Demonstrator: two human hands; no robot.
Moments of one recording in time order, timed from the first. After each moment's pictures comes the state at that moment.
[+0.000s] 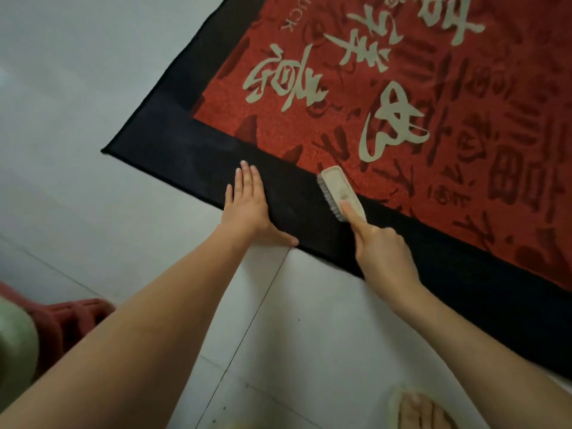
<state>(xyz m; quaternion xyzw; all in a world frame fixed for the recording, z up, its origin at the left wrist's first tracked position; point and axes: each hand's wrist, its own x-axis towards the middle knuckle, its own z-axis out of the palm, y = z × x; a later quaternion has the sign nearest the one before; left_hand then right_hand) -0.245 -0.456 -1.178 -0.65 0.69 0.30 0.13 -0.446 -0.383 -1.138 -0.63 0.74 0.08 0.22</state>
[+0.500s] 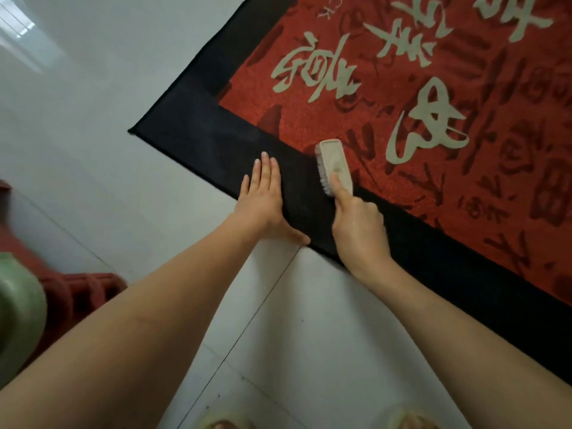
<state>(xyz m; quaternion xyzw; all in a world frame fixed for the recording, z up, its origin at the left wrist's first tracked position) -0.244 -0.461 -1.175 -0.66 0.68 0.30 0.12 -0.410 -0.423 -1.157 -0.67 0.70 -0.02 0.25</state>
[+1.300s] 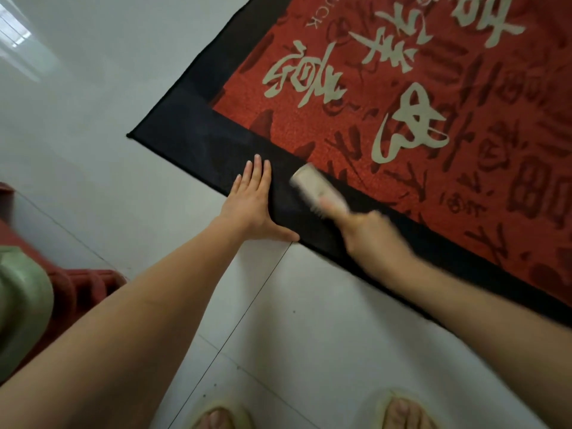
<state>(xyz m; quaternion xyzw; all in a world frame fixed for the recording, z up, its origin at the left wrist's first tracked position) -0.235 -0.450 -1.175 -0.65 0.71 0.27 0.09 -0.459 -0.419 -1.149 -0.78 0.56 0.11 0.23</state>
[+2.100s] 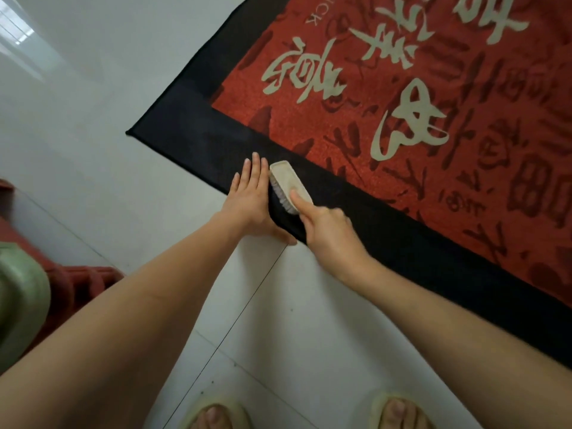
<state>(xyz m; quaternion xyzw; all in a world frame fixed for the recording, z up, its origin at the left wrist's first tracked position) -0.241 -0.453 -1.172 -0.65 0.69 0.29 0.12 -0.406 -0.414 -1.146 -0.73 0.60 0.00 0.34</state>
